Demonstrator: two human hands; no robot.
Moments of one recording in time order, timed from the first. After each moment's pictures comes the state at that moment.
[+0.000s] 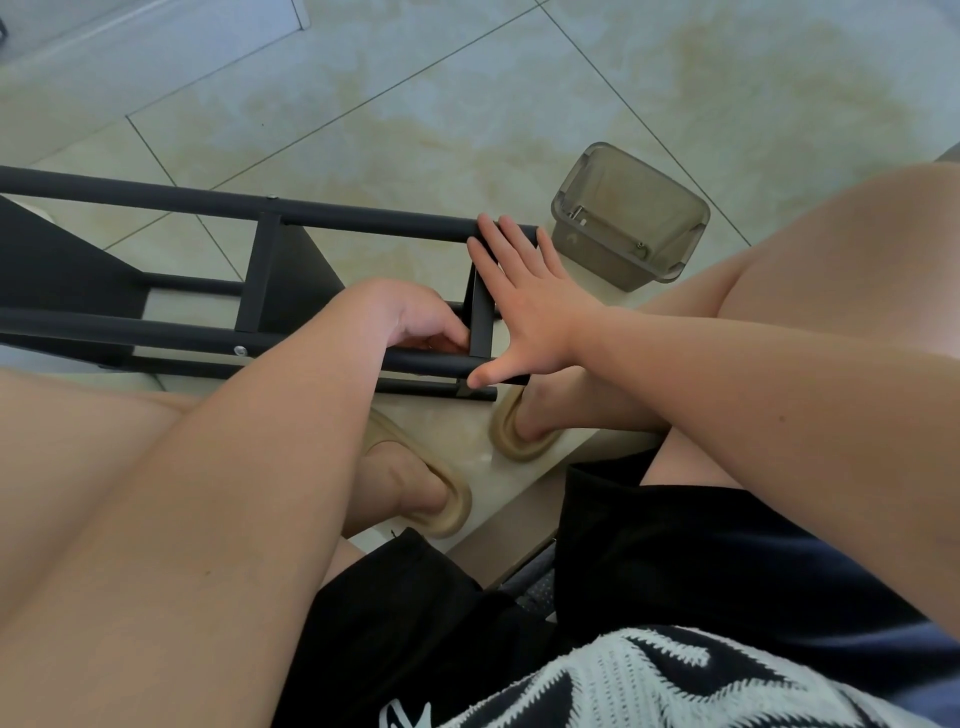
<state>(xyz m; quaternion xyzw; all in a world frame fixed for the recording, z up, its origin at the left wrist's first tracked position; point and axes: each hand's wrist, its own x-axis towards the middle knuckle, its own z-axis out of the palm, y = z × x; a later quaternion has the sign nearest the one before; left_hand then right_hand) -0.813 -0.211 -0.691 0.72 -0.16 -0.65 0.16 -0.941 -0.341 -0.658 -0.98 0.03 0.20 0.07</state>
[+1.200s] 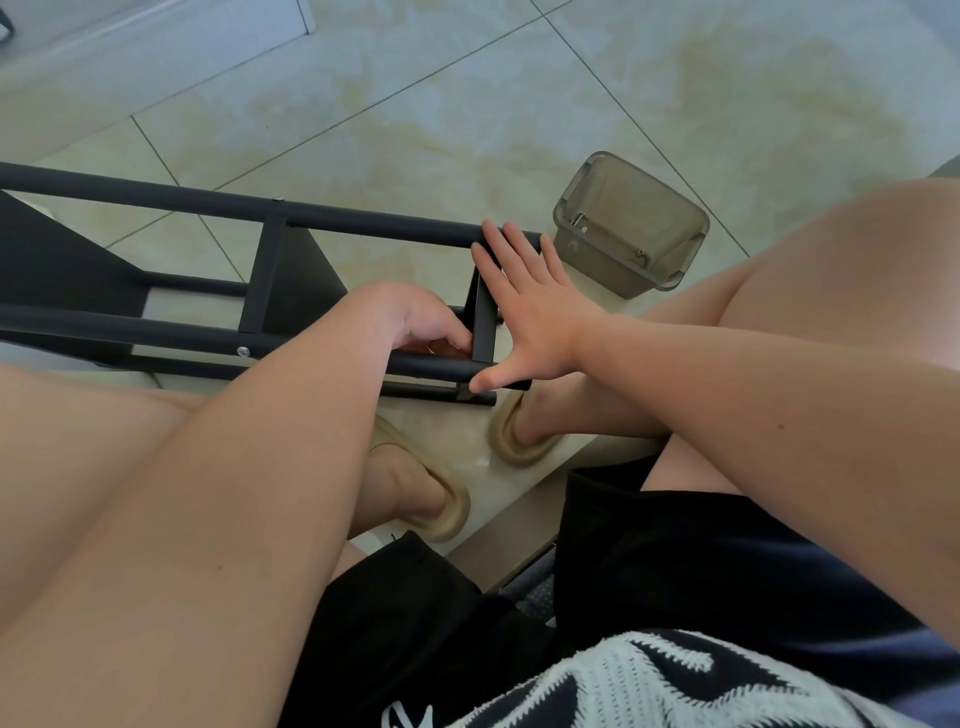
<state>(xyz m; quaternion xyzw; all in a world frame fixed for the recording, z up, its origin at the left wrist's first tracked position) -0.811 -0.211 -0.693 0.73 -0.16 -0.65 0.15 -0.940 -0.341 -0.661 -0.98 0.03 0.20 0.06</state>
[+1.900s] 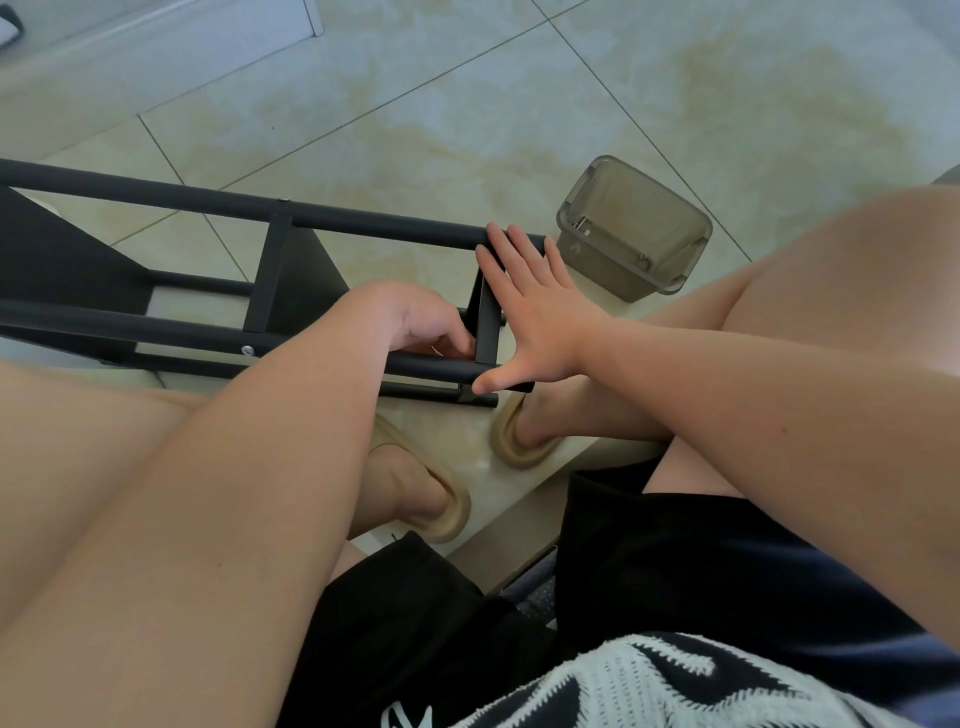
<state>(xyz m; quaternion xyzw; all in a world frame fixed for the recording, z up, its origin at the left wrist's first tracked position) -0.811 -0.210 -0.692 0.71 -0.16 -0.67 0.16 -0.940 -0.342 -0.663 -0.98 0.03 0.20 0.07</state>
